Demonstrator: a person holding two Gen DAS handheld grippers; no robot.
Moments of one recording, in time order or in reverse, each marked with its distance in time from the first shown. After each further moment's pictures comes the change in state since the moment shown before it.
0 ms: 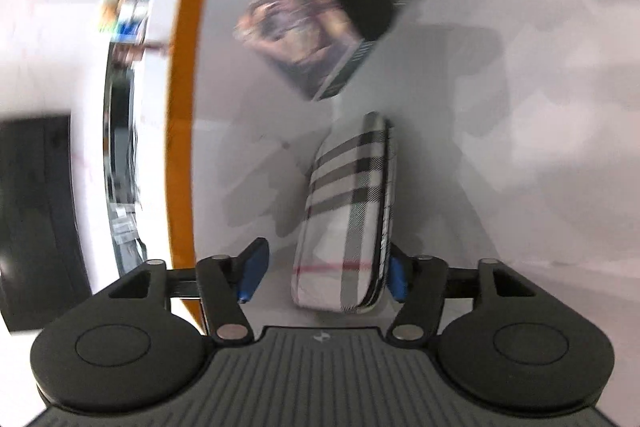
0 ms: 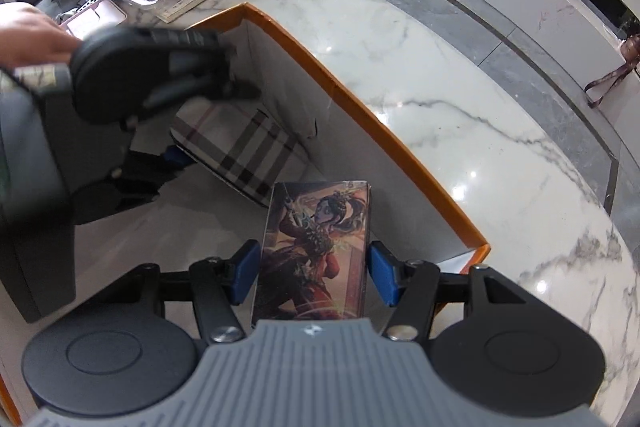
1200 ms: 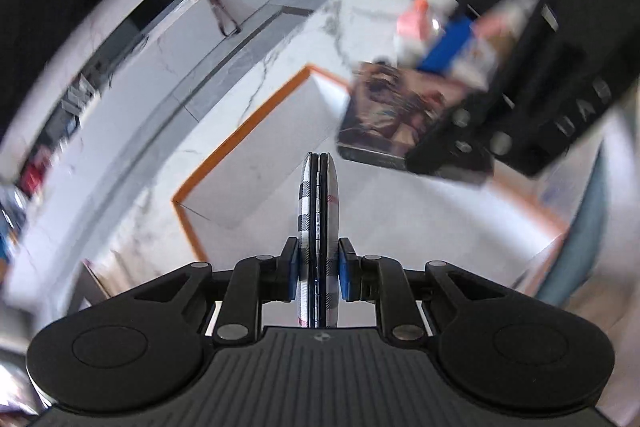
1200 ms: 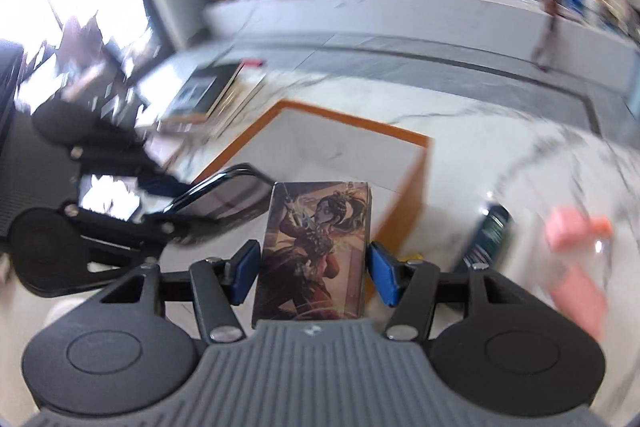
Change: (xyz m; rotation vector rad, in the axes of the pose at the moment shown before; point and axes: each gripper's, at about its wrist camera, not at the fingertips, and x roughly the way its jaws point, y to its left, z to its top) left arm -0.204 0.039 -0.064 -0.615 -0.144 -0.270; right arm -0.141 0.045 -0.099 0.302 -0.296 0.066
